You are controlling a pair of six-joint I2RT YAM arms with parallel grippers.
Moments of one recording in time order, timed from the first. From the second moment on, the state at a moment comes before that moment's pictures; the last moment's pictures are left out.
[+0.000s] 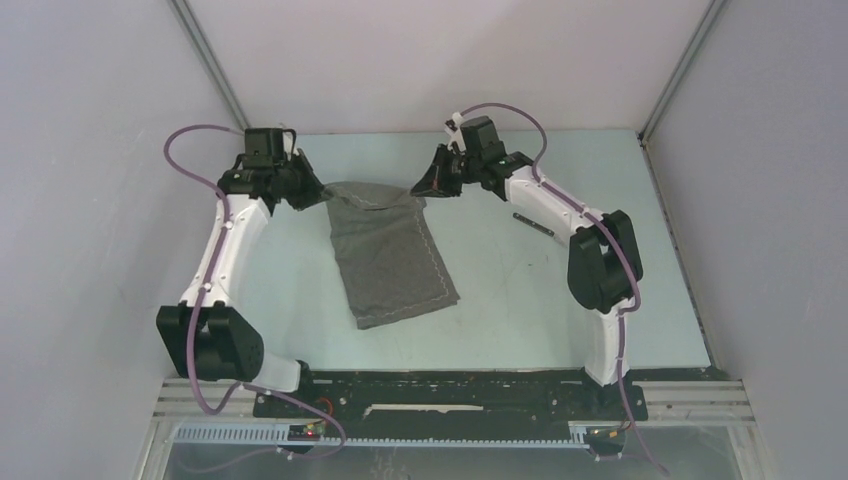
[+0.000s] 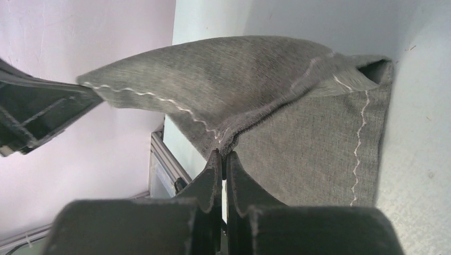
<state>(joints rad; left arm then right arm) -0.02 1.43 1.43 -0.78 0.19 -0.56 0.53 2.02 1.74 -0.32 -0.54 0.77</state>
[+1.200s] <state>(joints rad) -0.19 1.04 0.49 -0.66 0.33 -0.79 0.57 1.84 1.14 -0.30 -0.63 0.71</state>
